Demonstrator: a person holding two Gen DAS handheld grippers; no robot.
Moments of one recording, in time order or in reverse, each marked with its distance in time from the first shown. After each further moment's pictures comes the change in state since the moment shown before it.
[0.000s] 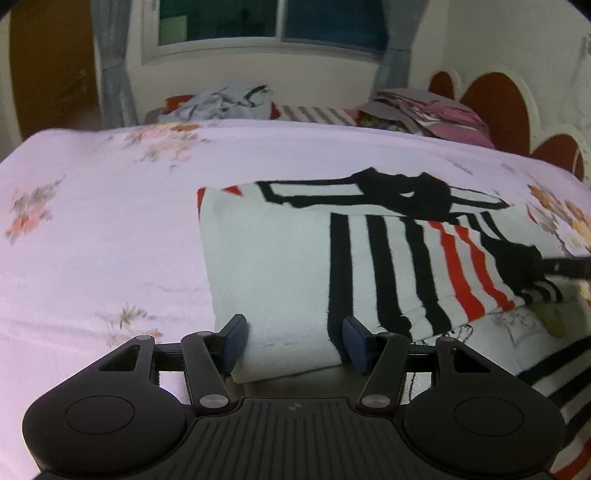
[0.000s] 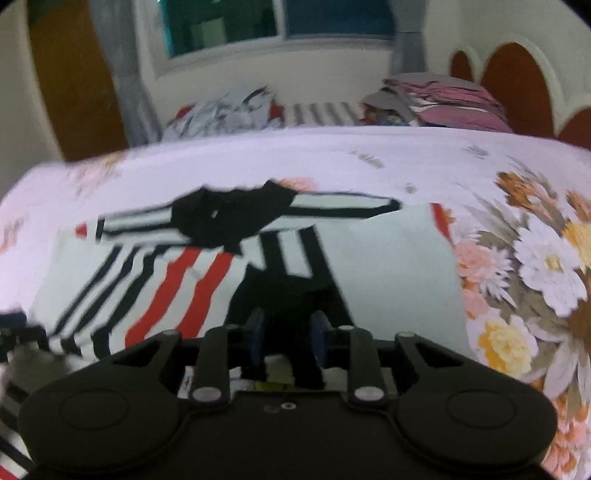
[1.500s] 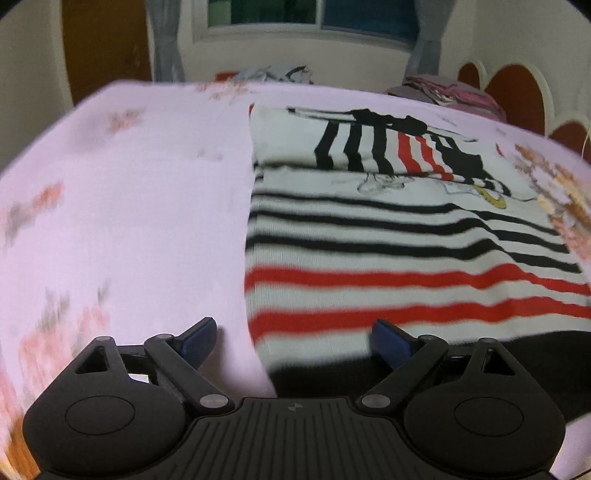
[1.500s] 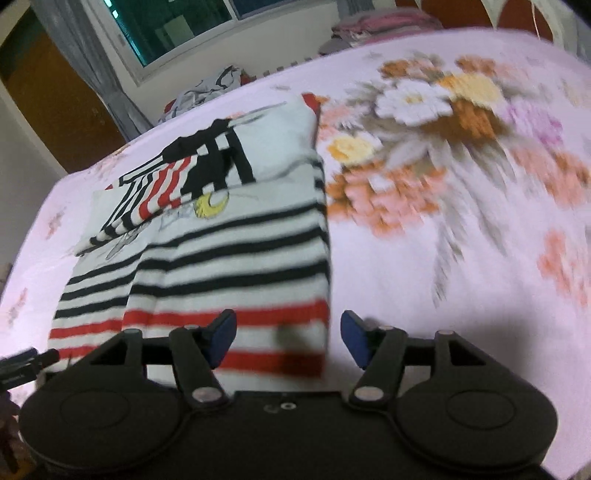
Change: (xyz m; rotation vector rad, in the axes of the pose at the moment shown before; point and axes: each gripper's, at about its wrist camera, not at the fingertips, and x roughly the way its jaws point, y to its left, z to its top) left arm -0.155 -0.037 -0.160 -0.101 0.059 0.100; right arm -0.175 -0.129 -0.170 0.297 0.103 0.148
